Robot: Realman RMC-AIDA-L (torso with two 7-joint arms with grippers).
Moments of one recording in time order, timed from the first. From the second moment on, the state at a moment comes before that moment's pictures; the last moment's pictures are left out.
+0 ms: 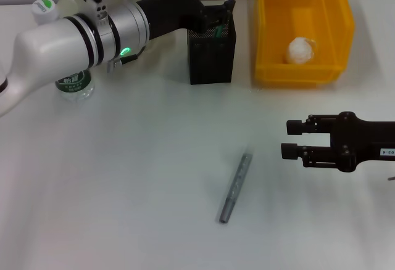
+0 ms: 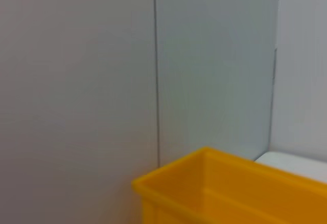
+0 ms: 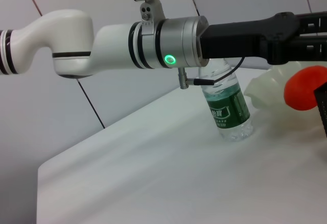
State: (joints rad) left arm -0.67 -2.08 1.58 0.67 1.10 0.63 -1.21; right arm 0.43 2.04 -0.78 -0.68 -1.96 -1.70 1.47
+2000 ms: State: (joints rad) left arm -0.41 -2.00 1.04 0.49 1.65 1.57 -1.11; right arm 0.87 2.05 -1.01 -0.99 -2.48 -1.84 2.24
